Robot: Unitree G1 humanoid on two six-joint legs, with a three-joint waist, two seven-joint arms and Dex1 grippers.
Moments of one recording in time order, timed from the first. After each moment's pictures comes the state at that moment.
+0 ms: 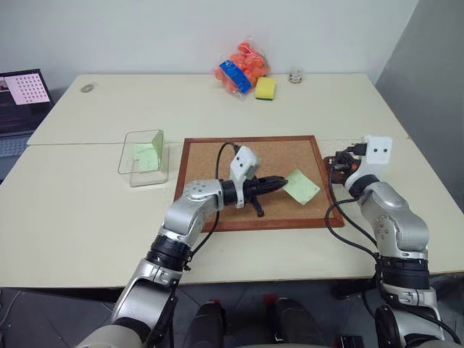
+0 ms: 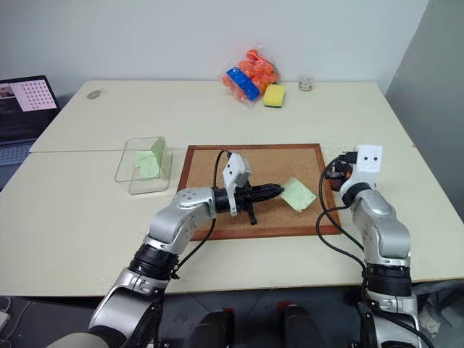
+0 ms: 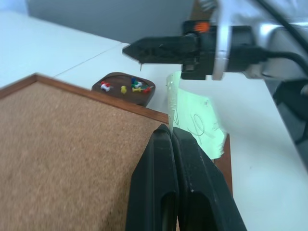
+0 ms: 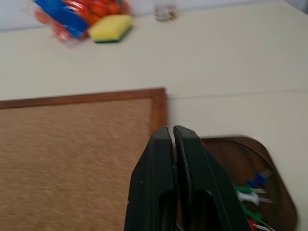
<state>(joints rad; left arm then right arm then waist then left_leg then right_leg) -0.62 0.24 -0.27 0.19 -0.29 0.30 -0.90 -0.44 -0.31 -0.22 -0.02 0.33 0.60 0.10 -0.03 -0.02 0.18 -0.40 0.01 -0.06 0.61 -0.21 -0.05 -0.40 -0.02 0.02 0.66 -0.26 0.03</state>
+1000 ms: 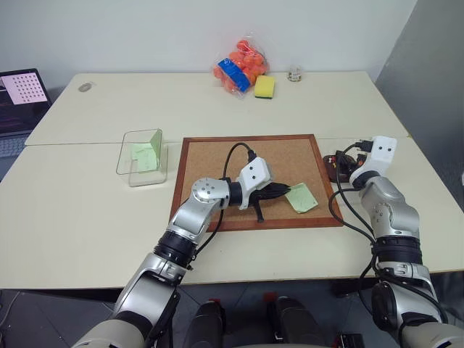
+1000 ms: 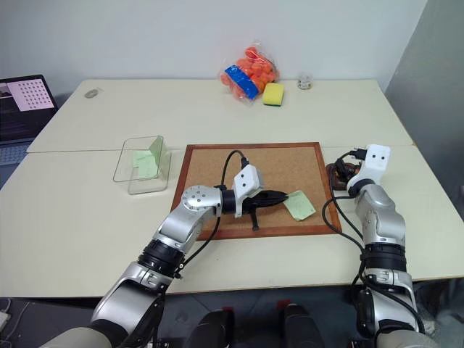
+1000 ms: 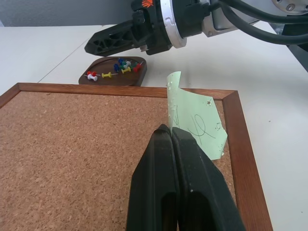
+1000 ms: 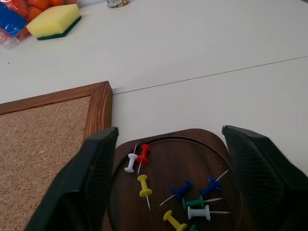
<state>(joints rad) -0.66 0.22 -0.31 0.31 -0.14 0.13 -0.96 -0.56 -0.31 -0.27 0.30 0.29 0.42 0.12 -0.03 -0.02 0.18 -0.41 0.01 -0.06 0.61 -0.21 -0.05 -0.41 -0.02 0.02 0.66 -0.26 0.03</state>
